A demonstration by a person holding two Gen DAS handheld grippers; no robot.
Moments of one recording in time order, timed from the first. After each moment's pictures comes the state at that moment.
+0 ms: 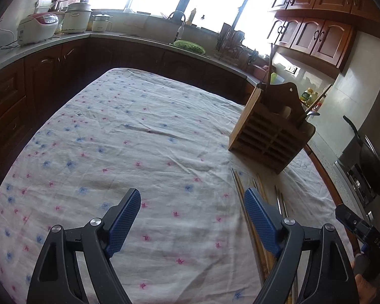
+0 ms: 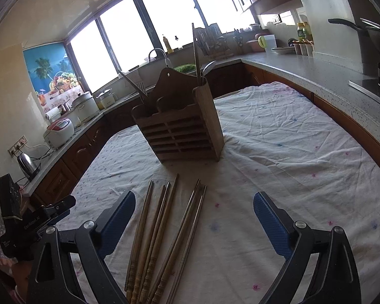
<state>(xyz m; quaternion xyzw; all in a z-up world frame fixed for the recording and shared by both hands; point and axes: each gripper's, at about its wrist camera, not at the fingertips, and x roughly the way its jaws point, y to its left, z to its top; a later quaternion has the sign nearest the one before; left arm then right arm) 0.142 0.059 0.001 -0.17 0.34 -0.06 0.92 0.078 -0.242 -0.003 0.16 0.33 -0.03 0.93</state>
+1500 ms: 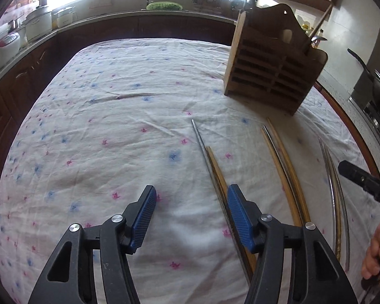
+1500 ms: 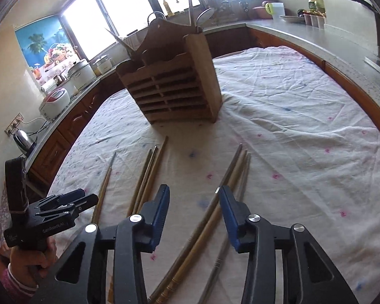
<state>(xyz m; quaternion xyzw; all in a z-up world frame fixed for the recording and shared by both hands) 0.204 0.013 -0.032 -0.05 0.45 -0.08 0.89 0.107 -0.247 -0.036 0.16 0.42 0.00 0.90</state>
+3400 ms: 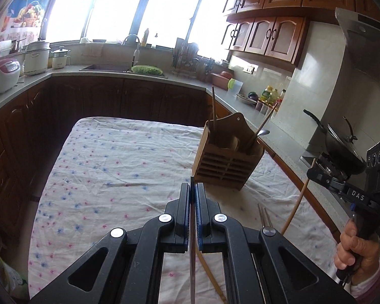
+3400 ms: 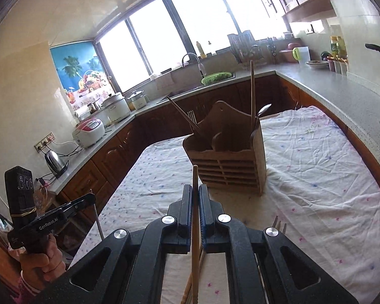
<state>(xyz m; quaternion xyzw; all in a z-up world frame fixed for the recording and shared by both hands) 0.101 0.087 0.102 -0.10 0.28 -0.16 0.94 0.096 -0.219 0.088 0.15 0.28 0.06 0.95</state>
